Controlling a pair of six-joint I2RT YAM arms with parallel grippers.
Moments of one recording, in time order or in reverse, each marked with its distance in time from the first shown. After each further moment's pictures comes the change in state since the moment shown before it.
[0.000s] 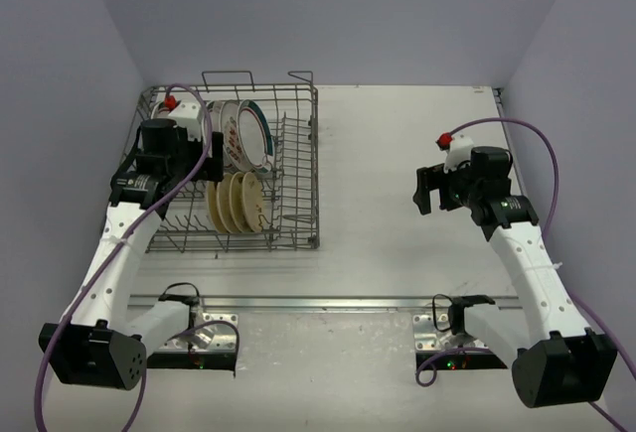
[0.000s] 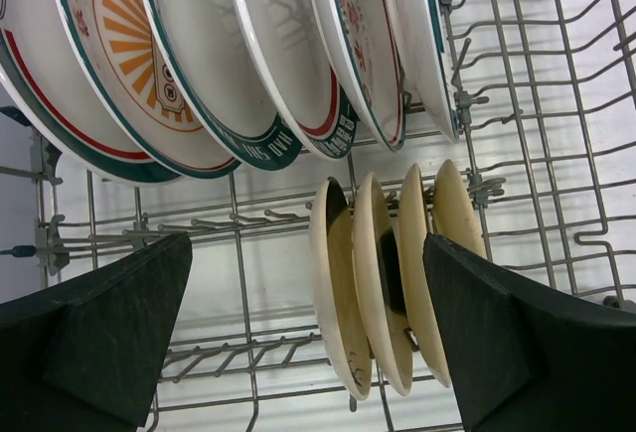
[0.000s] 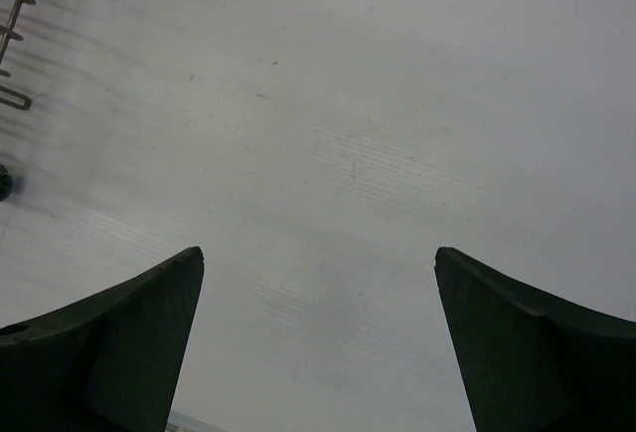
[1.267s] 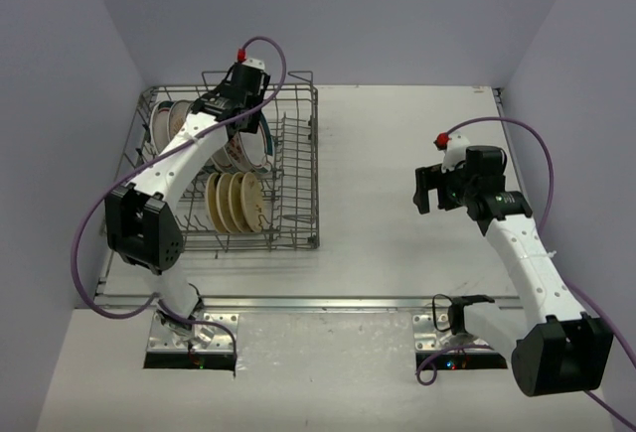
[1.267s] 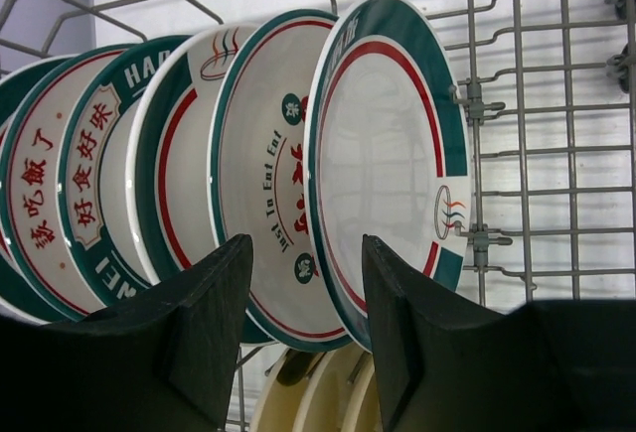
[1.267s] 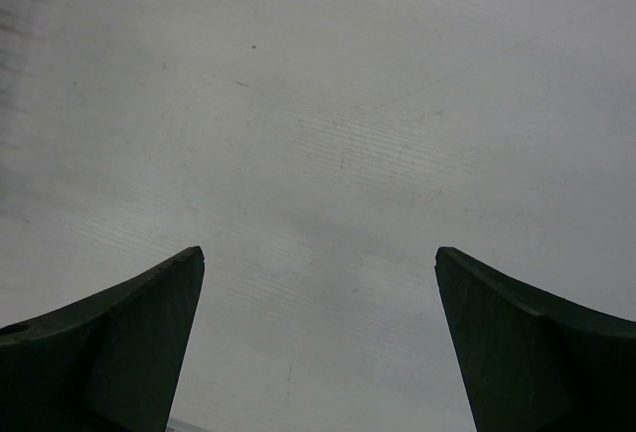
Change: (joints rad) left arm -0.274 0.679 0.579 -0.090 -0.456 -0.059; right arm 0.000 0.059 -0.012 0.023 0.033 0.012
